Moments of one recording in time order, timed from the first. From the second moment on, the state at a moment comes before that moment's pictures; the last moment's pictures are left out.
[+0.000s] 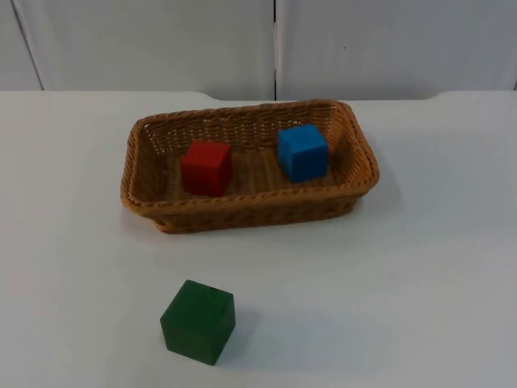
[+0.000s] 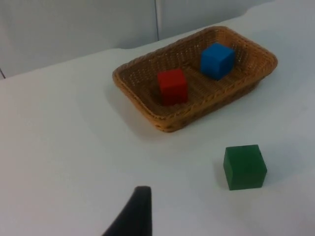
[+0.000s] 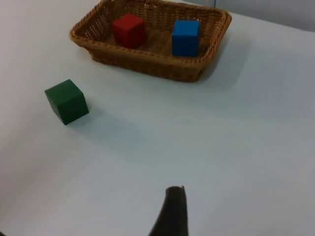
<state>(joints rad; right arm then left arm) 0.49 0.00 -0.52 0.04 1.09 -0.04 -0.37 0.00 -0.56 -0.06 1.08 0.09</state>
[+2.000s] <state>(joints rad) 0.49 0.00 -0.52 0.03 1.09 -0.04 -0.37 0.00 -0.50 -0.01 1.08 0.01</state>
